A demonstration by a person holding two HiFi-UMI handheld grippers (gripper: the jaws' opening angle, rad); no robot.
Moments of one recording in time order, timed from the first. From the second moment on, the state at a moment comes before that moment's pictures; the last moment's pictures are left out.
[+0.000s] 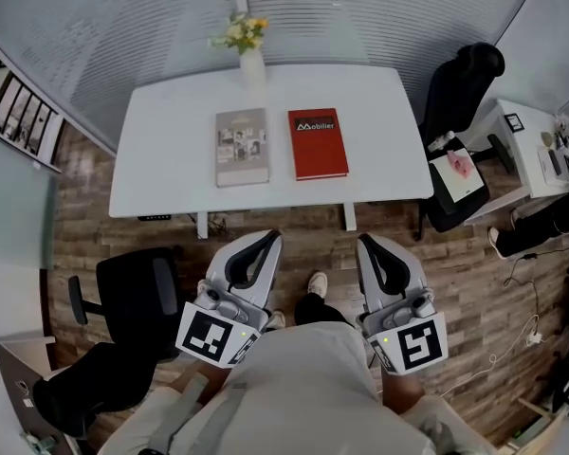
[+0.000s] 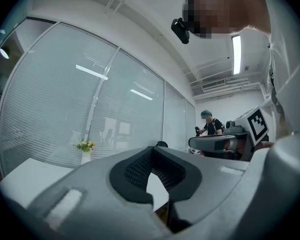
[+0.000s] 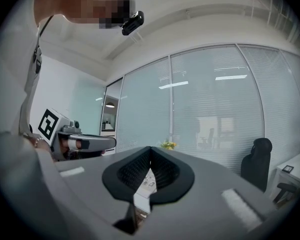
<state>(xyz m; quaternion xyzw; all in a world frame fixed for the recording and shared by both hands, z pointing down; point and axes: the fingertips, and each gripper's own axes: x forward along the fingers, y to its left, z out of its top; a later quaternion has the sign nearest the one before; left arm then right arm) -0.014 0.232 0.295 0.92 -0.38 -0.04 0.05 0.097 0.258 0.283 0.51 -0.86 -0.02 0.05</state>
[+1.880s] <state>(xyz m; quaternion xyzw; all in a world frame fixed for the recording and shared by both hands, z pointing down) 0.083 0.034 0.325 0.91 -0.41 -0.04 0.09 0.174 0.039 0.308 0.45 -0.89 0.01 0.07</state>
